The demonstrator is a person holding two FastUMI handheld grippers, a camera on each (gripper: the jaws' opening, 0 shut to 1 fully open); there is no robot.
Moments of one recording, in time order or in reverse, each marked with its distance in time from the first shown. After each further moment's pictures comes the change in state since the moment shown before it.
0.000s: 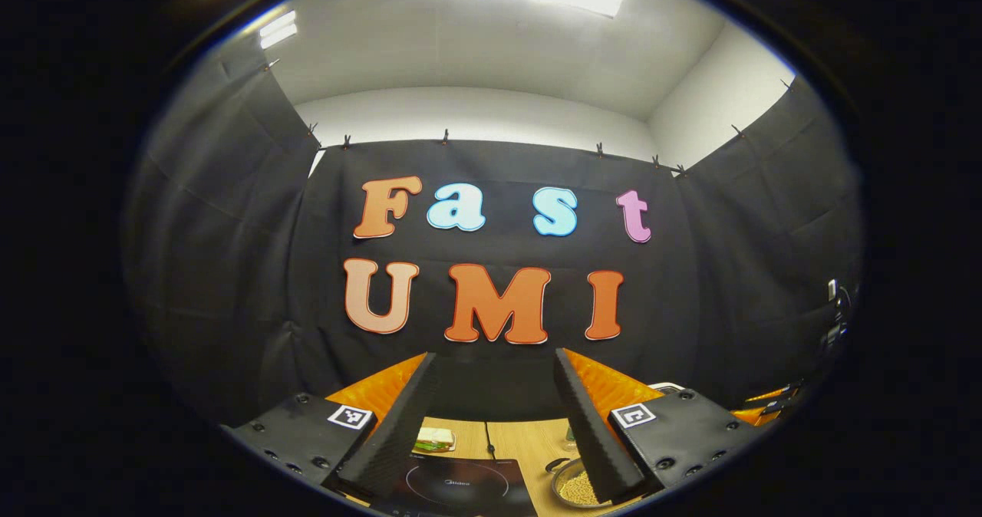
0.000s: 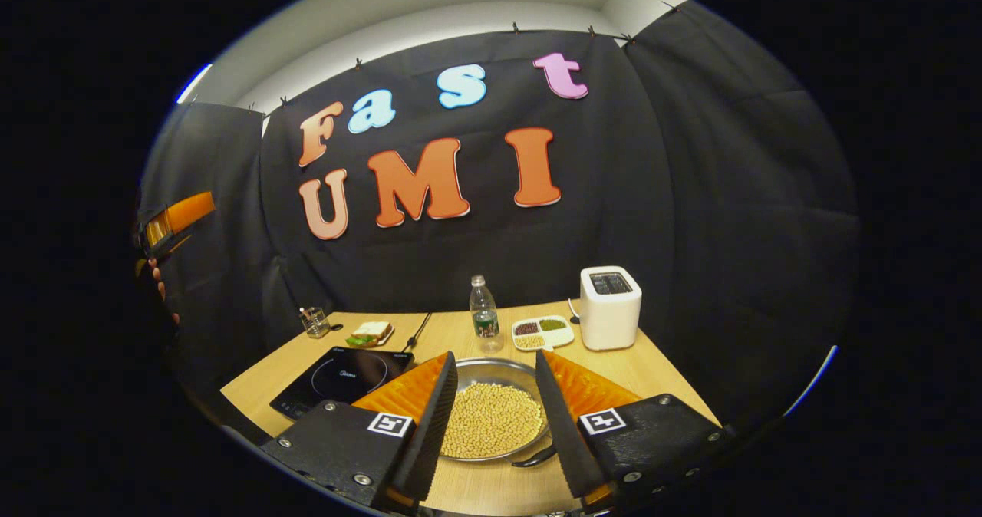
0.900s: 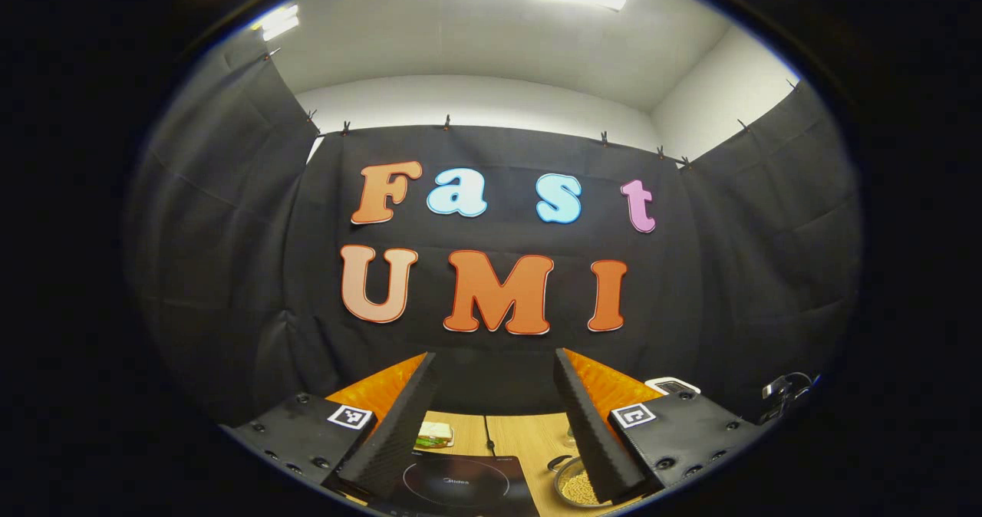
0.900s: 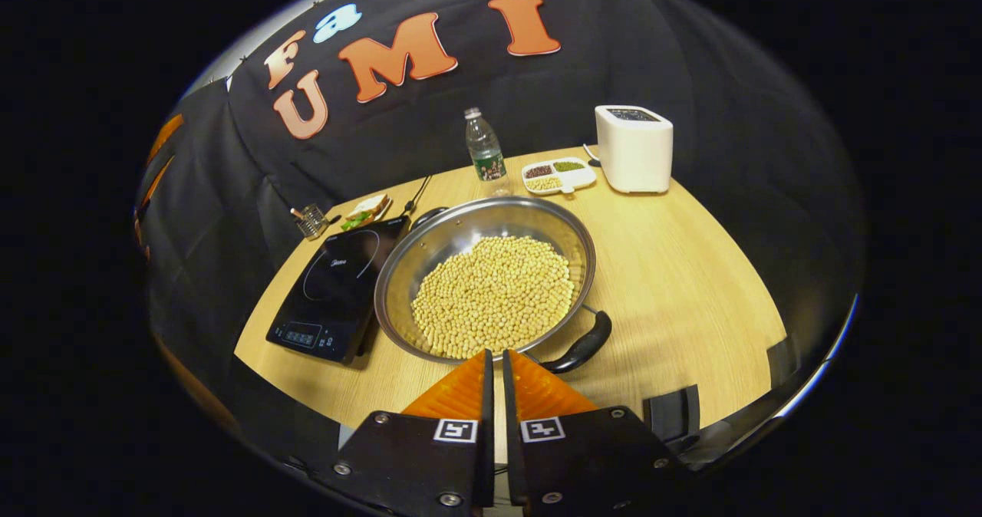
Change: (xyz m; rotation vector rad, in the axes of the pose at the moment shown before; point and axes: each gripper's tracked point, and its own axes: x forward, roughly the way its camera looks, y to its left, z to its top) left arm 0.021 0.008 -0.019 -0.015 0.043 -0.001; right arm 0.016 0.014 -0.166 0.085 0.527 0.068
